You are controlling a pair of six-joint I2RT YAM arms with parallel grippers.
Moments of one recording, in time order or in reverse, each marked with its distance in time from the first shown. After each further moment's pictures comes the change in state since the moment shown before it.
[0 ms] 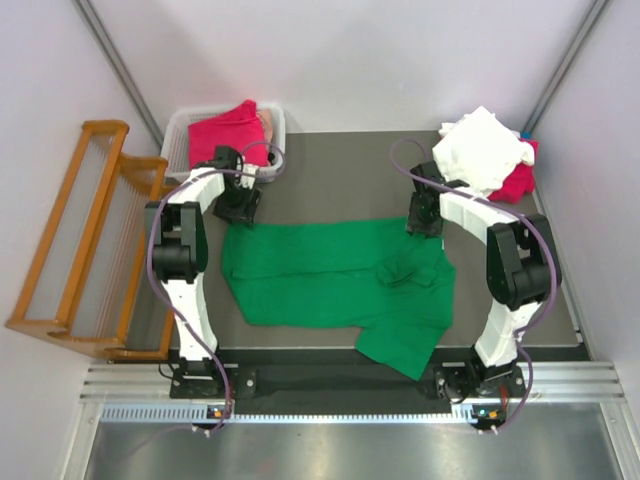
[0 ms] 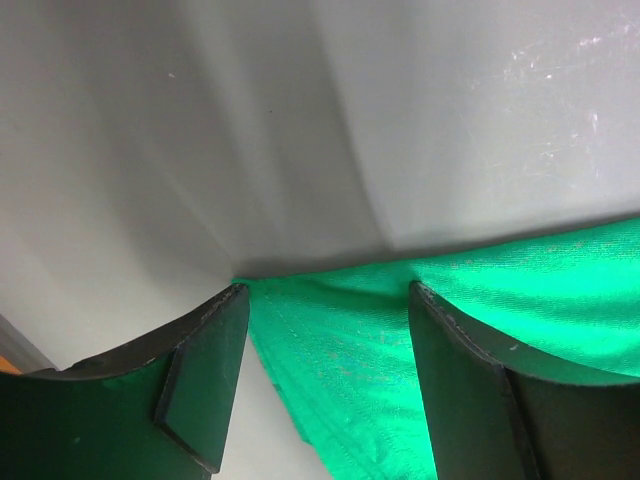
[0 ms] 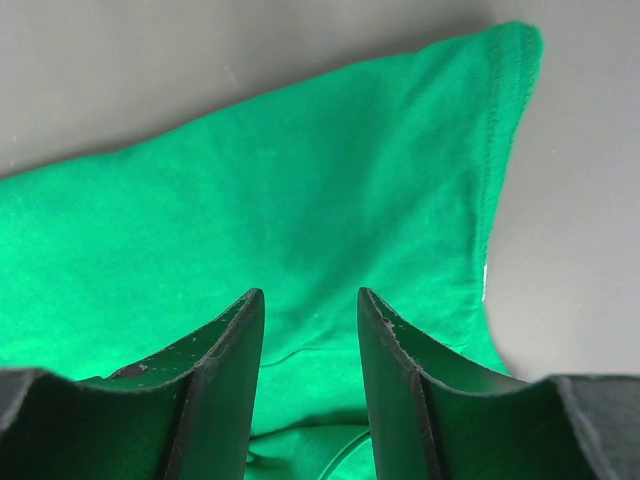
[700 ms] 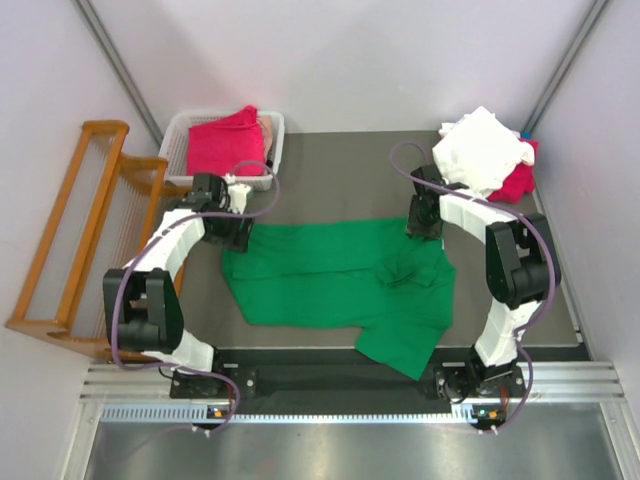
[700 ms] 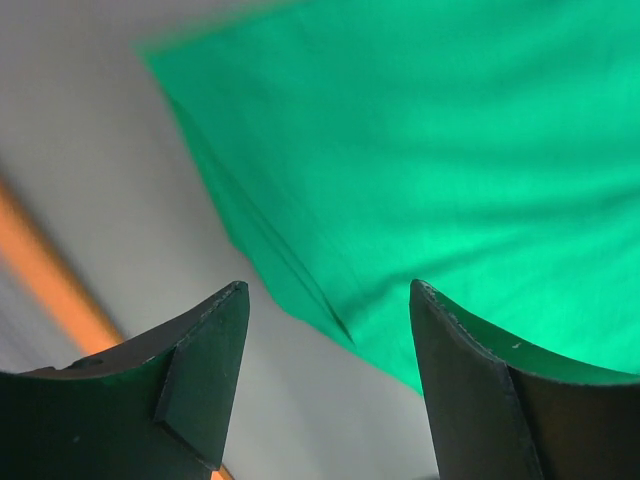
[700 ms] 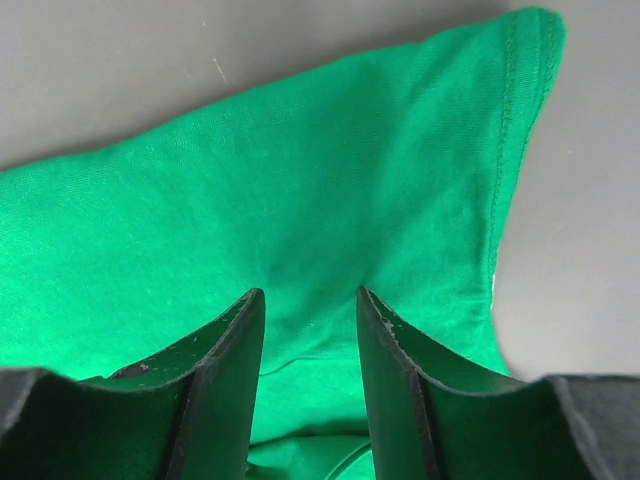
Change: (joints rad) left arm -0.002 -0.581 -0.462 0.047 0.093 0.045; right arm -0.012 0.012 -0.025 0.029 -0.022 -0.002
